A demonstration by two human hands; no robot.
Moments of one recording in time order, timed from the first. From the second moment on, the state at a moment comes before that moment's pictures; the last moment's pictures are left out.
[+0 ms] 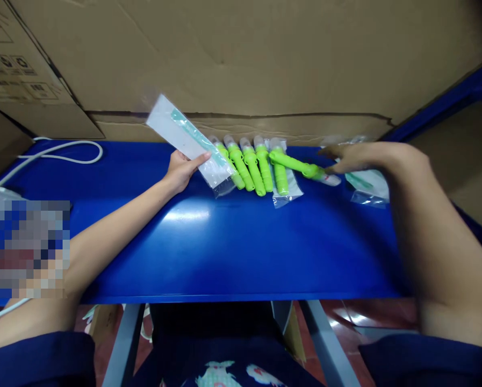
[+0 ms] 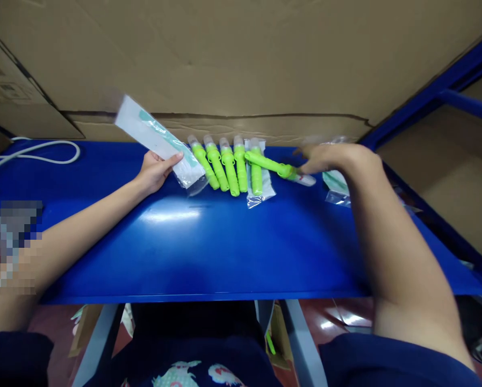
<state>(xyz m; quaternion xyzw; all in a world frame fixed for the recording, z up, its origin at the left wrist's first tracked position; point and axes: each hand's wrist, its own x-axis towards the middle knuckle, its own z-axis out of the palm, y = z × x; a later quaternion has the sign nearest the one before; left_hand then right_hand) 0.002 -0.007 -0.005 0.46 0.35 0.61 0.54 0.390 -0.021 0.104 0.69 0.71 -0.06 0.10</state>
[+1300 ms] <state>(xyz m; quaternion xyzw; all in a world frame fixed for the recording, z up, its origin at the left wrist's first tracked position) -0.001 -0.005 -0.004 0.38 0.39 0.68 0.49 0.322 -0.071 0.033 0.47 0.86 0.08 -0.19</state>
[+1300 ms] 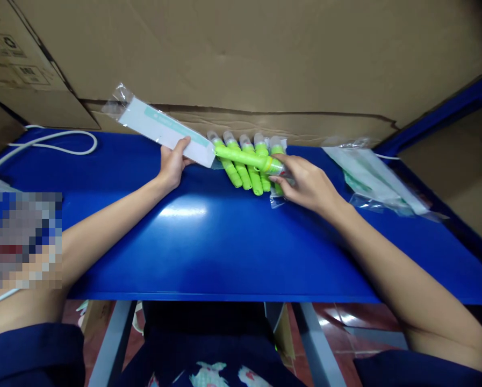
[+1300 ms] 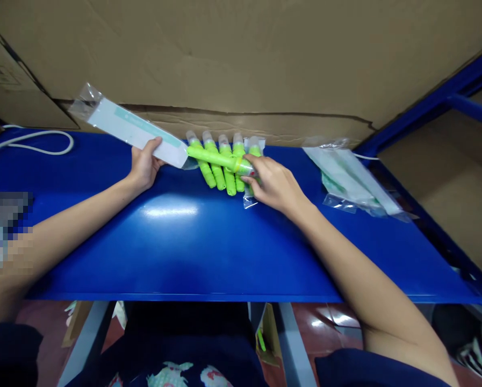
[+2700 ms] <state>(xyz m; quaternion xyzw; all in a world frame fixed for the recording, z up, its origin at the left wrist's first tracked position) 0.003 -0.022 0.007 0.43 0.35 0.58 0.60 0.296 -0.071 0.027 0.43 0.86 0.04 -0.29</state>
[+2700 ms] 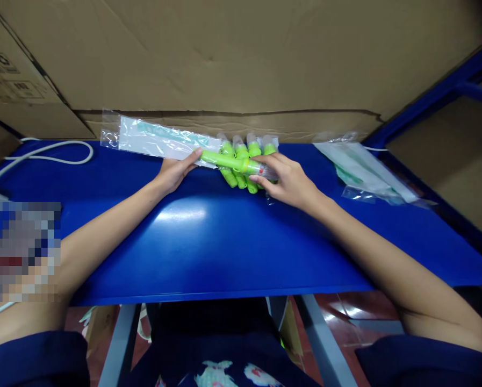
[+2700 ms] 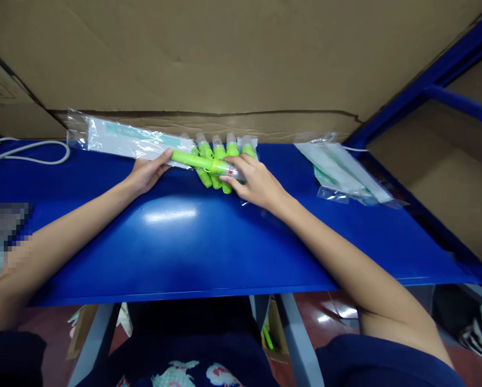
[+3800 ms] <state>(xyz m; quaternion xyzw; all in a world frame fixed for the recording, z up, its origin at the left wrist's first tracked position) 0.005 -0.021 0.015 0.33 0.32 0.61 0.64 0.222 -0.014 0.034 0.43 0.82 0.06 -0.37</state>
